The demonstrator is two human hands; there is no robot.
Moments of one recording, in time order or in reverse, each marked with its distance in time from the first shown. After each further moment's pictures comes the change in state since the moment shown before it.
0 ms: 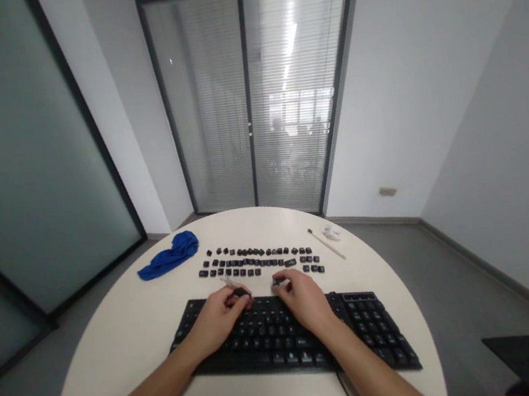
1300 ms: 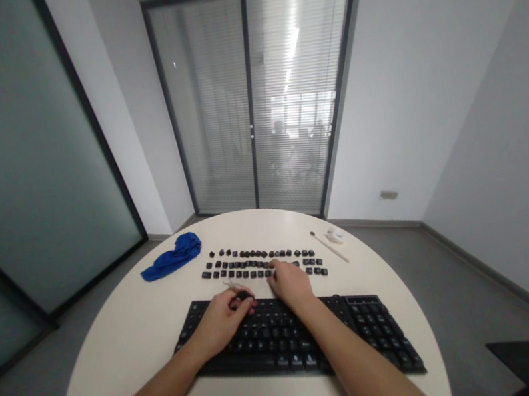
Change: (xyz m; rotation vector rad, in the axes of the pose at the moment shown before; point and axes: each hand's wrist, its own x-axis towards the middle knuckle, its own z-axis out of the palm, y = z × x) left_hand 0.000 -0.004 0.000 -0.039 -0.012 -0.017; right_hand 0.047 -0.013 0.023 -0.384 -0.114 0.114
